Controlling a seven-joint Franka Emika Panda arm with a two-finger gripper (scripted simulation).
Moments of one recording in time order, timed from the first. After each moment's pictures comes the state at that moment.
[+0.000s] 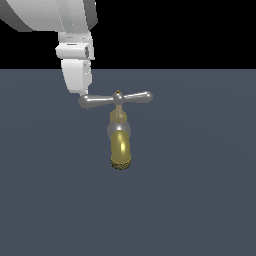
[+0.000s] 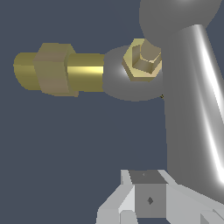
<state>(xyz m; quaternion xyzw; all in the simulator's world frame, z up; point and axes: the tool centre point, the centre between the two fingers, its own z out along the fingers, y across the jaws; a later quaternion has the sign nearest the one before) 0.020 0.141 0.199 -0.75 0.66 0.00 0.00</state>
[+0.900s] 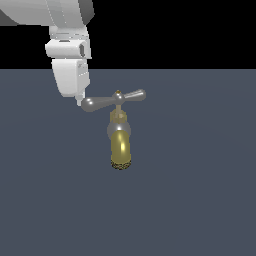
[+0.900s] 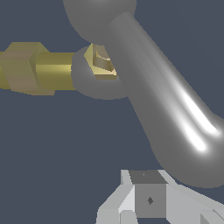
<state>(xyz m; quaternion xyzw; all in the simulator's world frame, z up) -0.025 0.139 0.199 -0.75 0.66 0.00 0.00</state>
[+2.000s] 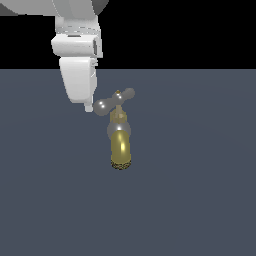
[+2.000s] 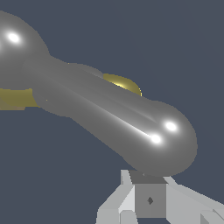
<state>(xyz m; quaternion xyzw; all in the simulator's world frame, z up) -0.077 0.100 0.199 -0.76 0.65 0.00 0.00</state>
